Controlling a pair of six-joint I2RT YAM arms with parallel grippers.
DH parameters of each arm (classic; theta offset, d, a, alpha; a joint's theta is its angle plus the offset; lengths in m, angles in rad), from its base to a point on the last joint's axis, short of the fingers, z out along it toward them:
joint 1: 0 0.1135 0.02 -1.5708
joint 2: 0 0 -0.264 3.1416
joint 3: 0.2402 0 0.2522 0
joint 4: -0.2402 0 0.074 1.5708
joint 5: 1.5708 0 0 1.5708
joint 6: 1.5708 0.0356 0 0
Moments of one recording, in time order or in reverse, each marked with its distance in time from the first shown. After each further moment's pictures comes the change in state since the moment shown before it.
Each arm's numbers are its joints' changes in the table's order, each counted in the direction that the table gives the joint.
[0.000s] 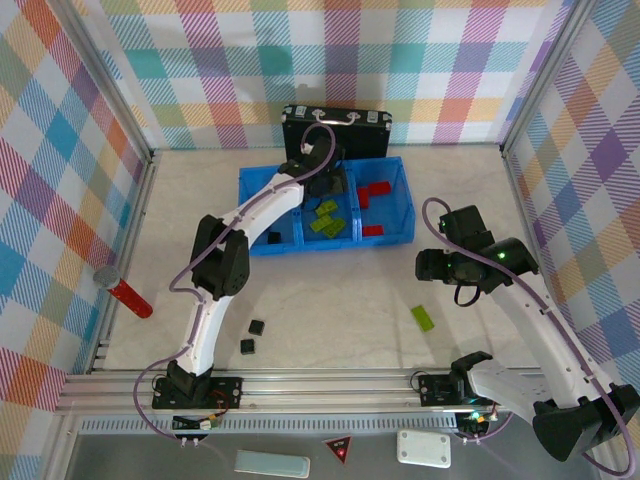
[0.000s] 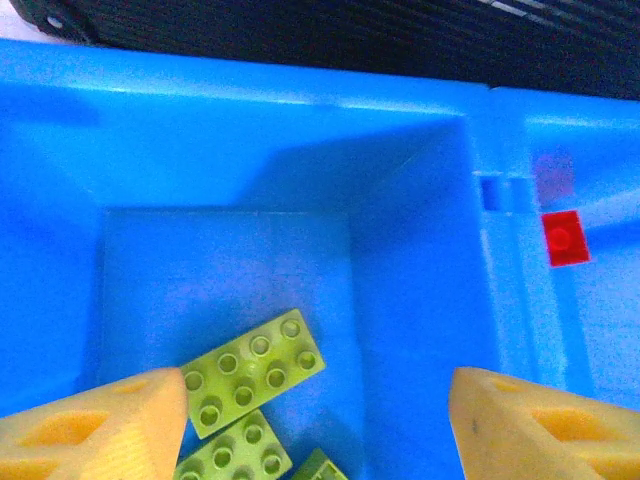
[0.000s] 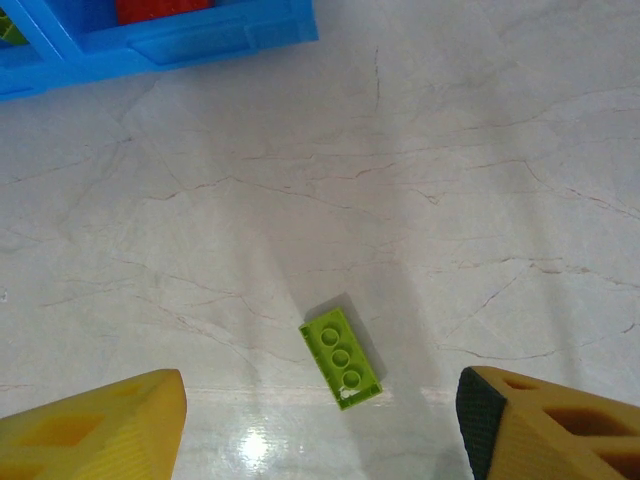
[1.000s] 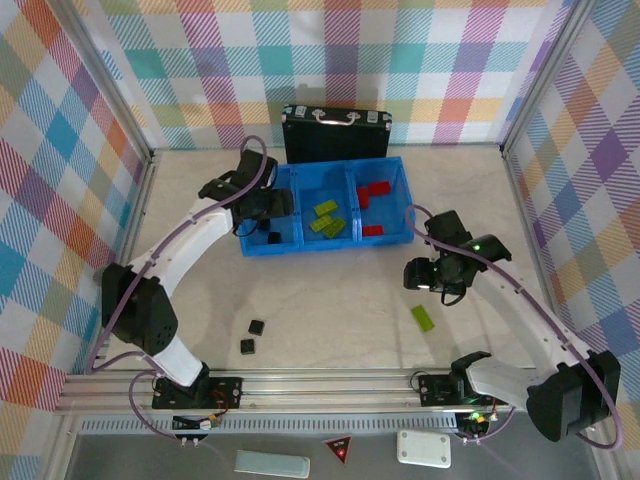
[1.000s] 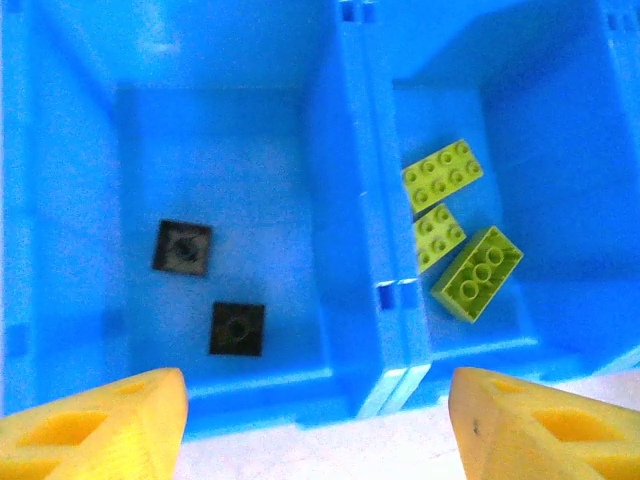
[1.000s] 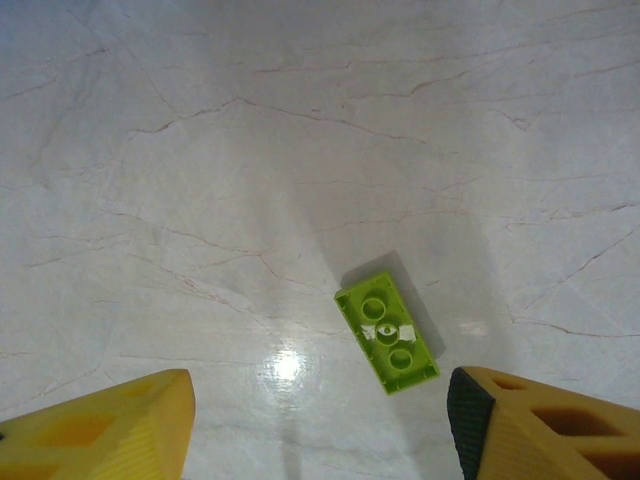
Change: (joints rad) left arm 0.151 -0.642 -0.616 -0.078 0.100 0.193; right arm 0.000 0.117 -0.127 0.084 -0.127 0.050
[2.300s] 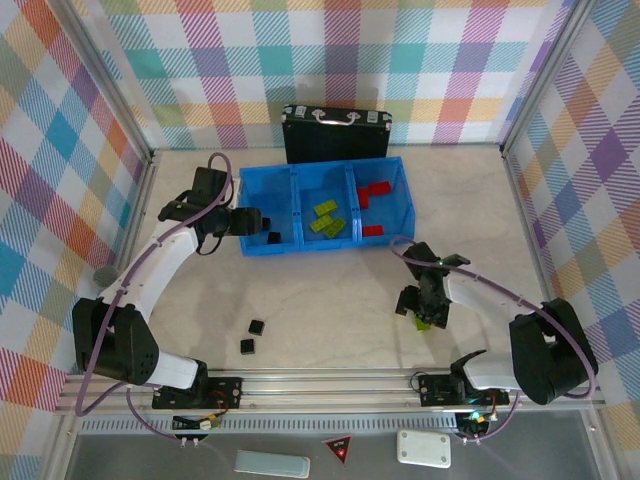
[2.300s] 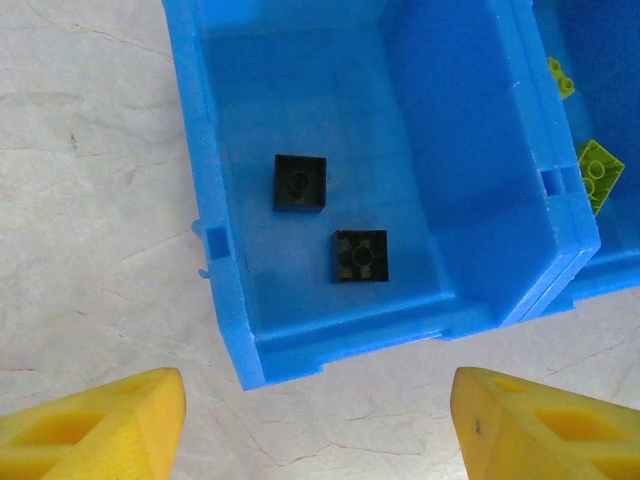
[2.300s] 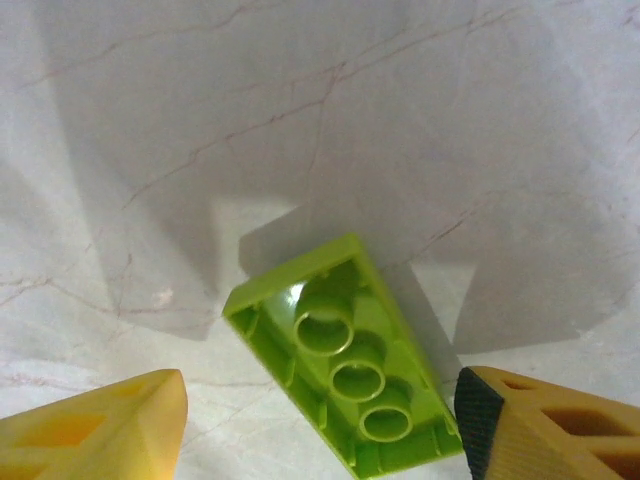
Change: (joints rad) left arm 0.202 -0.193 -0.247 0.039 0.151 0.252; right arm 0.085 0.182 -0.304 0.232 0.002 0.330
